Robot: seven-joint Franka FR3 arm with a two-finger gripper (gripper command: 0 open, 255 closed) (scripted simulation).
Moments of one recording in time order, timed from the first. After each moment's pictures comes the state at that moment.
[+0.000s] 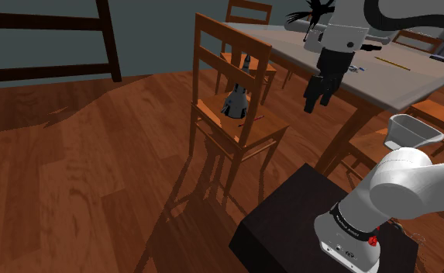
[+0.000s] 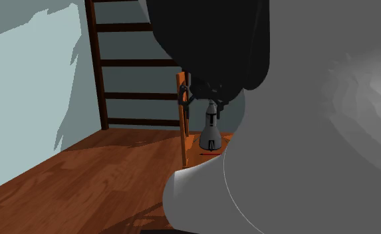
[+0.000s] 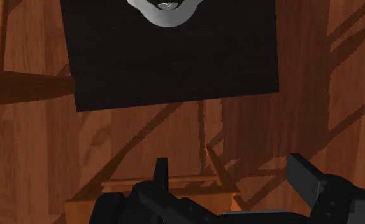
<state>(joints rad) 0.01 -0.78 0.07 -2.40 0.06 1.48 0.12</state>
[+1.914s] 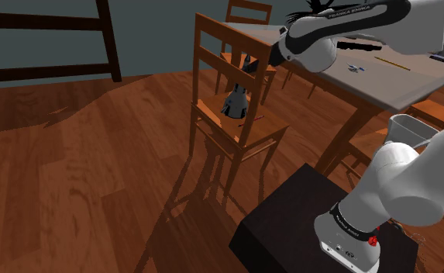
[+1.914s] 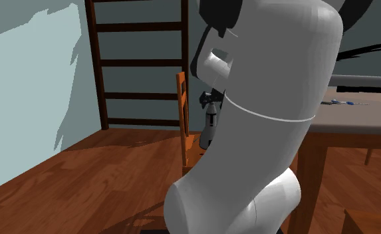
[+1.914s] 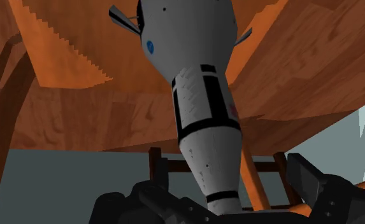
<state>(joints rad) 0.36 -0.27 -0.44 -2.38 0.52 2.79 -0.72</state>
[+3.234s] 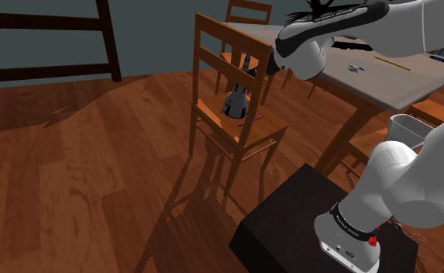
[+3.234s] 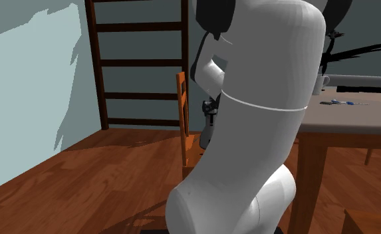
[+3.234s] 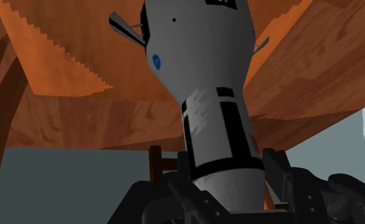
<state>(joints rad) 0.48 -0.19 -0.54 -2.38 0.76 2.88 -0.95</state>
